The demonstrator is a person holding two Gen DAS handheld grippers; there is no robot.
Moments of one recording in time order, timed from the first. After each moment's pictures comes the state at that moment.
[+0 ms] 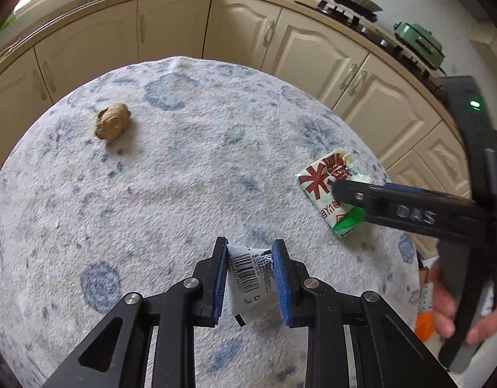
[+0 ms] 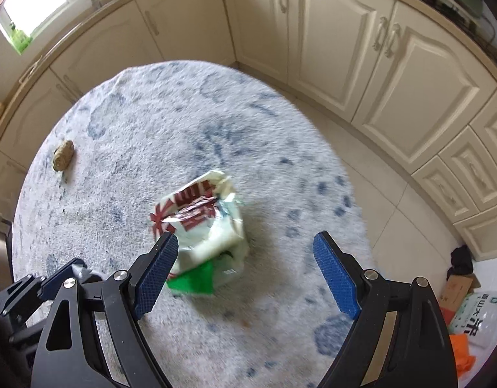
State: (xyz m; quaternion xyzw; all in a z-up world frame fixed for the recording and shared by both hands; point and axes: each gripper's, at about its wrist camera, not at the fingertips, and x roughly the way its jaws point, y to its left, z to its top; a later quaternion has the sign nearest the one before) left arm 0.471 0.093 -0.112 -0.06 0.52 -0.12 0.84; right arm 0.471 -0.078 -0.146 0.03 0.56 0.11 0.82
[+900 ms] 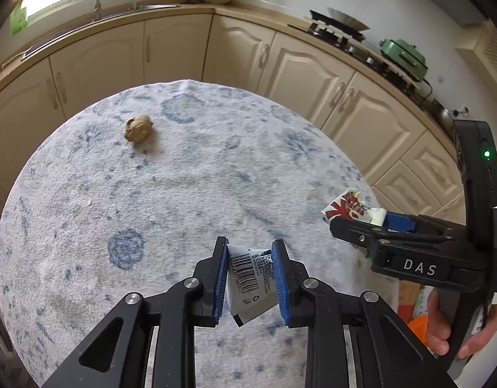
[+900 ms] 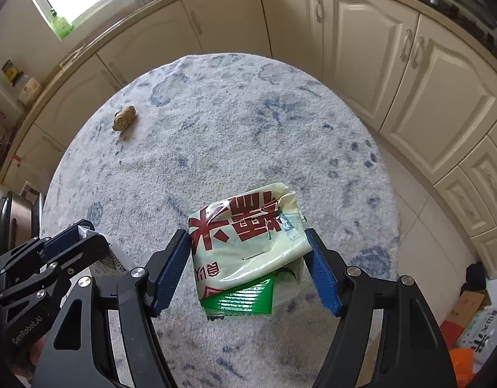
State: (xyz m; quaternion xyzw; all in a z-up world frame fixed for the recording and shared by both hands) left arm 0.394 0.111 -0.061 -0.07 0.48 -0.14 0.87; right arm 0.387 -0.089 -0.116 0.03 0.52 0.16 0.84
